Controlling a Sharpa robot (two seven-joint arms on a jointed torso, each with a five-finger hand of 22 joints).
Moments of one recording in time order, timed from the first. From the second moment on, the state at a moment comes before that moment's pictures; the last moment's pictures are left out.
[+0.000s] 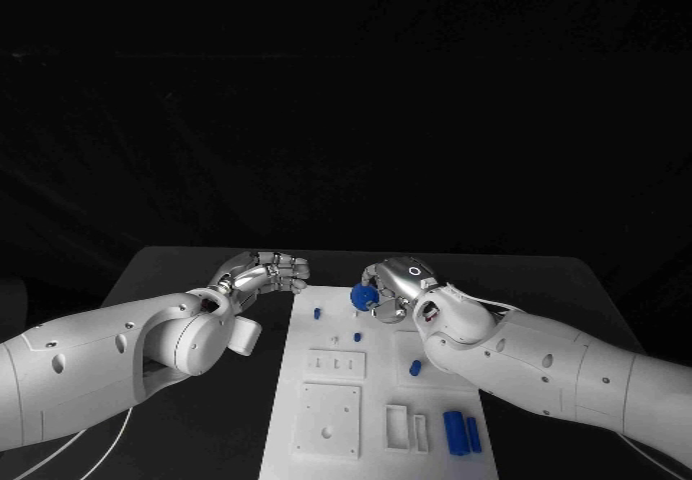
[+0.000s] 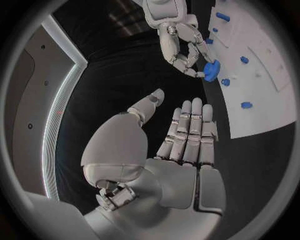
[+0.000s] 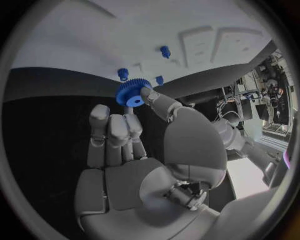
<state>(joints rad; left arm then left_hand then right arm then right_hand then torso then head) 1.33 -0.84 -0.14 1.45 -0.07 -0.29 0.30 1.11 -0.11 0.48 -0.28 0.11 0.72 0.19 0.41 0.33 1.06 0.15 0.18 0.07 0.87 0.14 0.47 0.50 0.04 0.68 0.04 0.43 1.31 1.21 -0.47 -0.05 1.16 -1.78 -0.52 -0.22 1.10 -0.25 0.80 -0.15 0.05 0.93 0.09 0.36 0.41 1.24 -0.01 1.19 1.31 1.31 -0.11 1.28 1.02 0.22 1.17 -0.06 1.04 1.31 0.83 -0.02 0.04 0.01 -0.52</state>
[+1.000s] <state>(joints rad) 1.33 -0.84 -0.14 1.45 -0.07 -0.29 0.30 1.11 -0.11 0.48 -0.28 0.11 0.72 0.19 0.41 0.33 1.06 0.15 0.18 0.07 0.87 0.14 0.47 0.50 0.04 0.68 0.04 0.43 1.31 1.20 -0.39 -0.09 1.08 -1.80 -0.47 -0.24 1.09 -0.25 0.79 -0.14 0.05 0.93 0.08 0.35 0.42 1.24 -0.01 1.19 1.31 1.31 -0.11 1.27 1.02 0.22 1.17 -0.06 1.04 1.31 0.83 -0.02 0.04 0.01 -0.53</state>
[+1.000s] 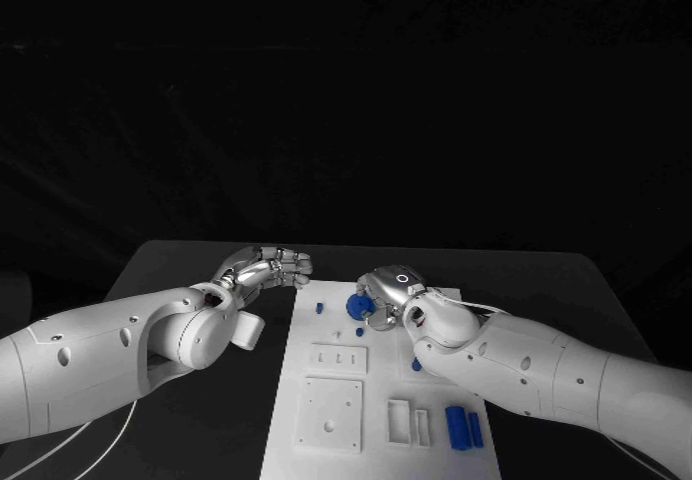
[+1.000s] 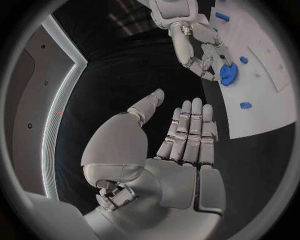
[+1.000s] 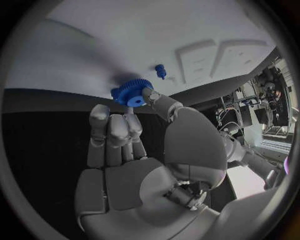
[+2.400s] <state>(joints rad) 1.33 -0.84 -0.14 1.44 -0.07 -0.29 0.30 1.11 -0.11 0.48 -0.28 0.11 0.72 0.19 0.41 0.33 1.06 0.15 0.18 0.07 0.87 0.14 0.47 0.50 0.04 0.68 0.04 0.42 1.31 1.20 -0.40 -0.09 1.09 -1.76 -0.47 -0.23 1.08 -0.28 0.74 -0.12 0.05 0.88 0.14 0.30 0.42 1.18 0.03 1.14 1.31 1.31 -0.09 1.26 1.03 0.21 1.16 -0.06 1.04 1.31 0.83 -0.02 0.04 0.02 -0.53</state>
